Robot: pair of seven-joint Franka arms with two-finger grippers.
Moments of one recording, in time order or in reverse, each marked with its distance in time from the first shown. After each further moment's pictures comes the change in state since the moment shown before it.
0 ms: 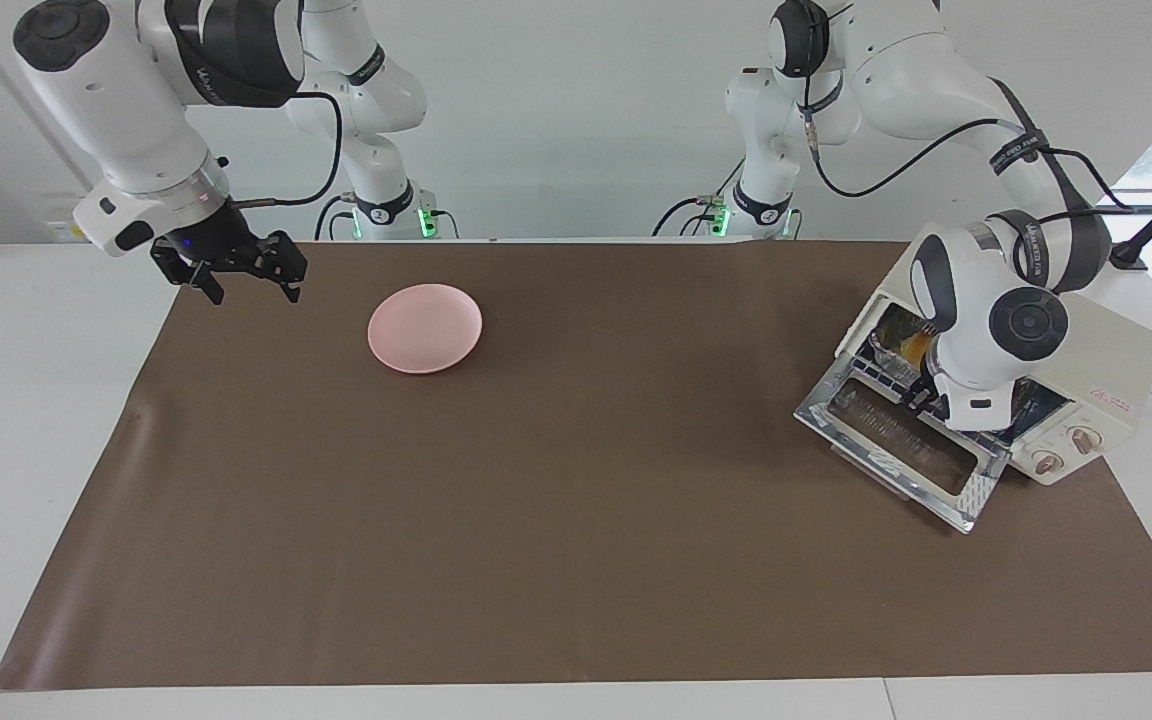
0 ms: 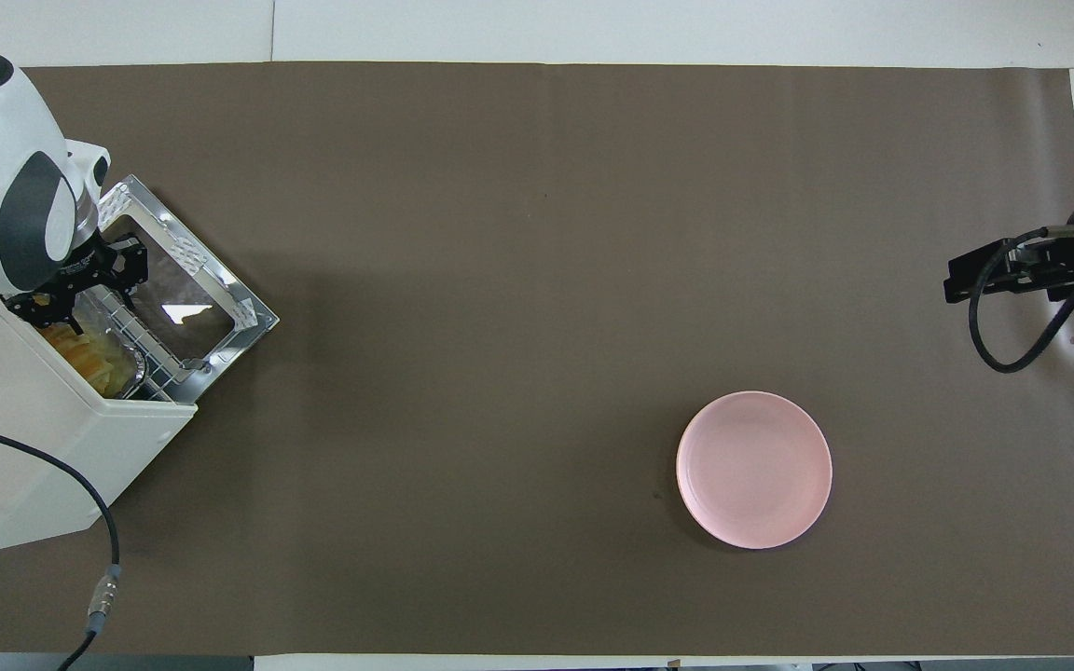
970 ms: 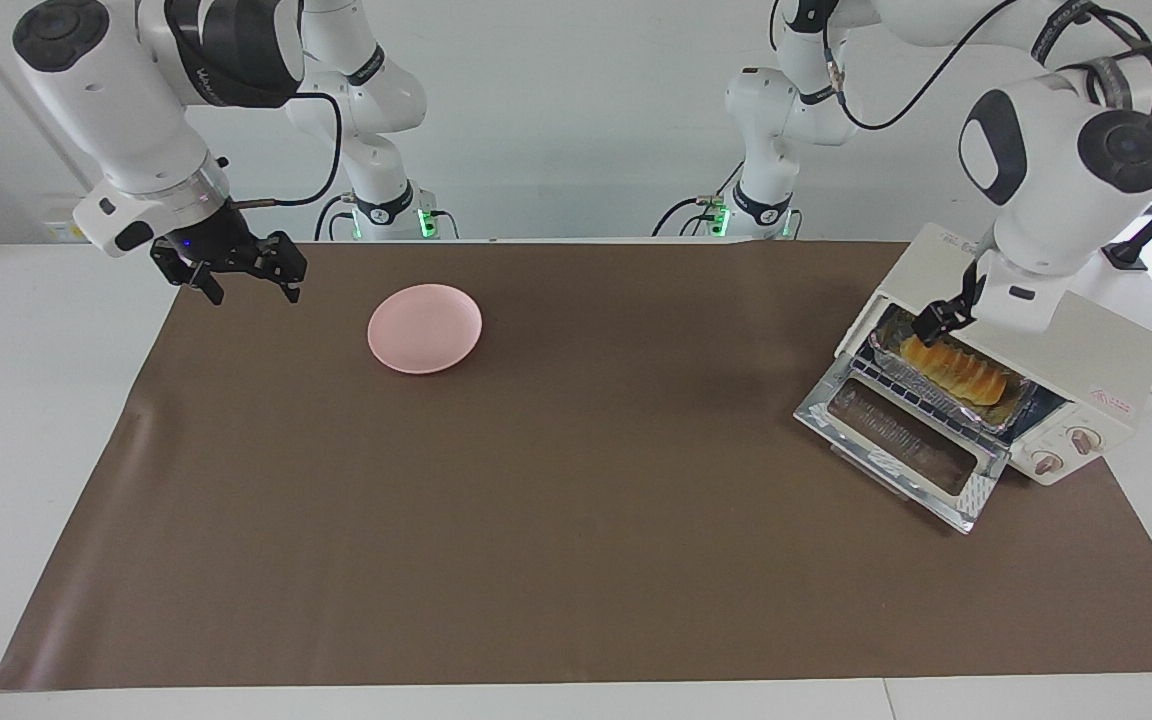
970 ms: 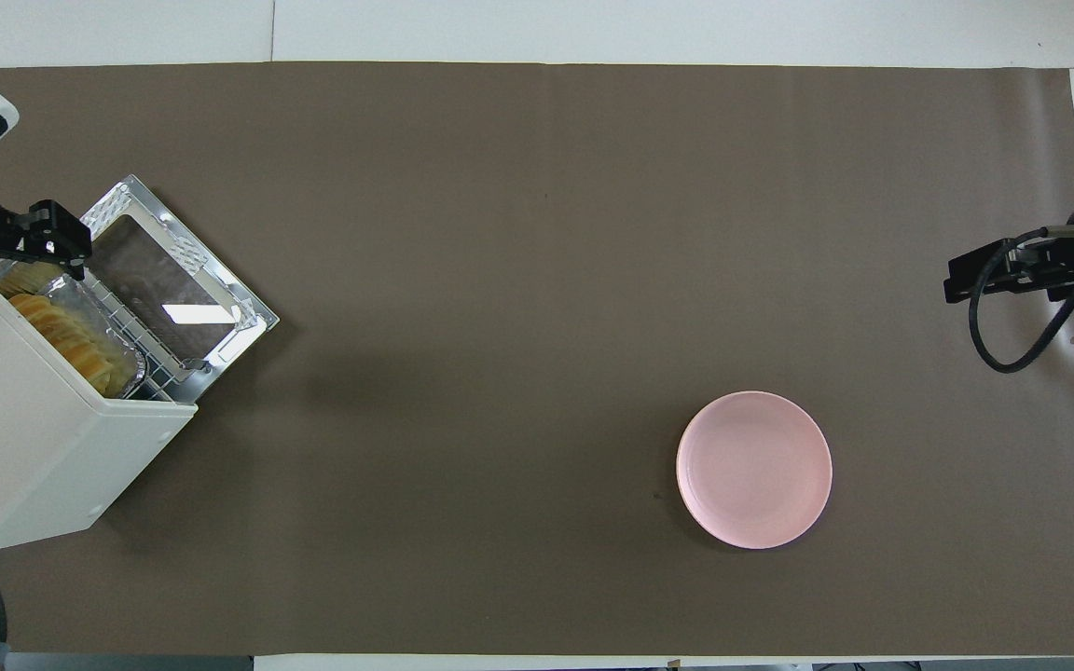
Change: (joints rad) left arm -0.020 -0.243 -0.013 0.127 0.003 -0.232 0.466; right arm 0.000 0.000 0.000 0.000 0.000 0.000 0.000
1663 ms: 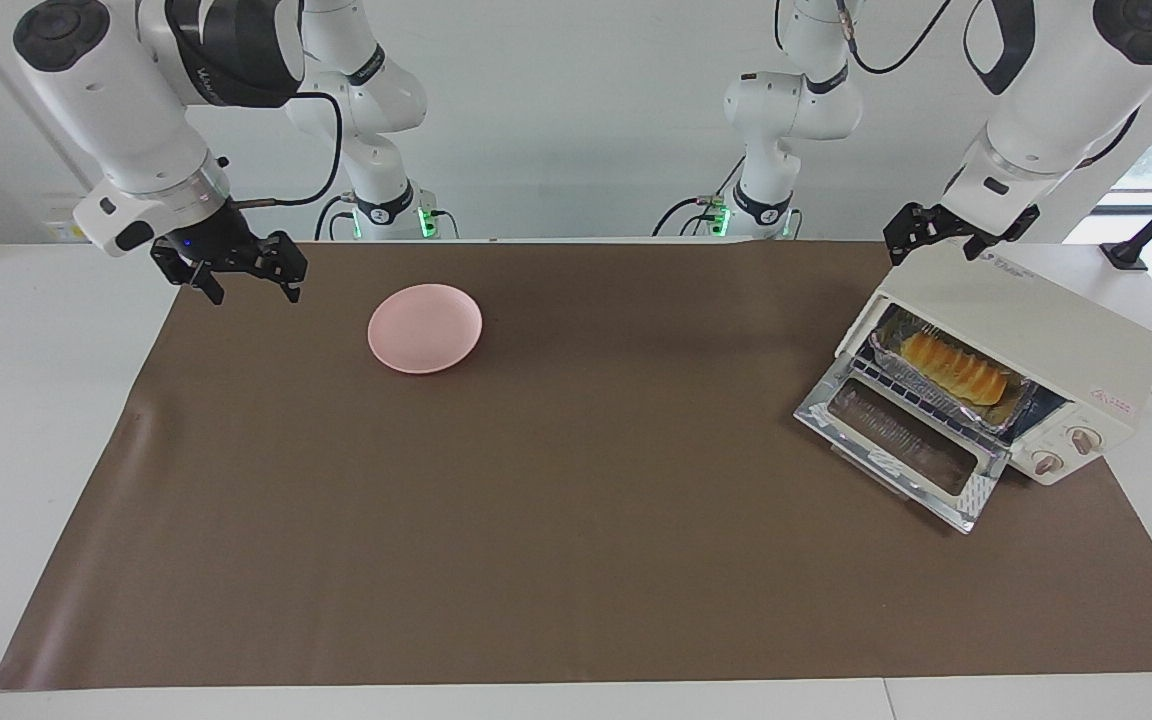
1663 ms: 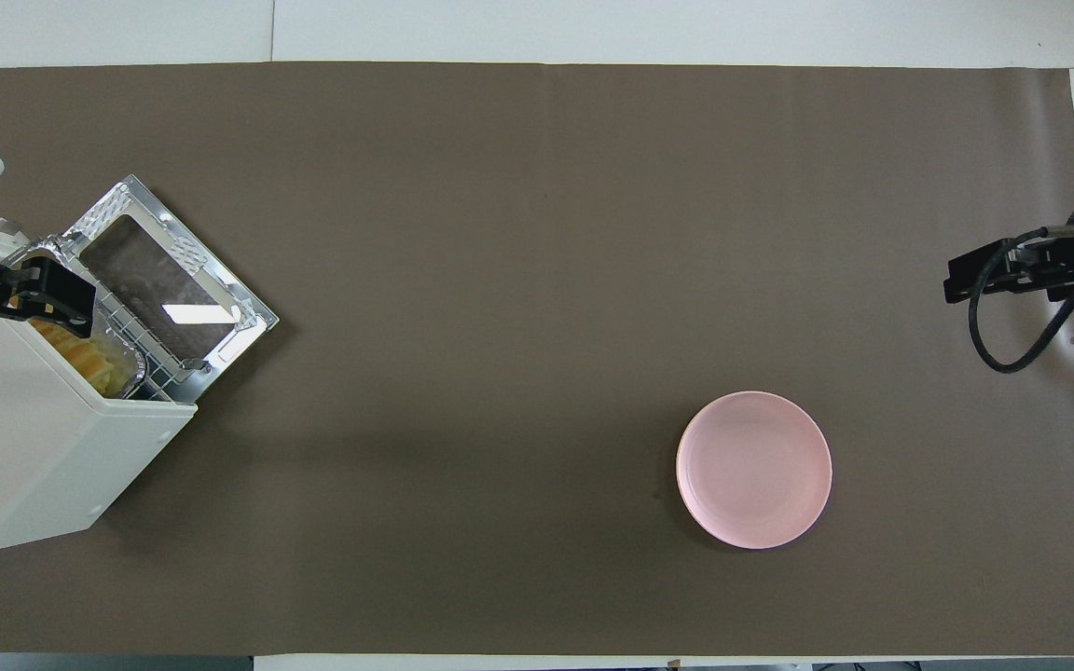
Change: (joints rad) left arm 0.314 -0.157 -0.391 -0.029 -0.003 -0.102 0.167; right arm 0.000 0.000 0.000 0.000 0.000 0.000 0.000
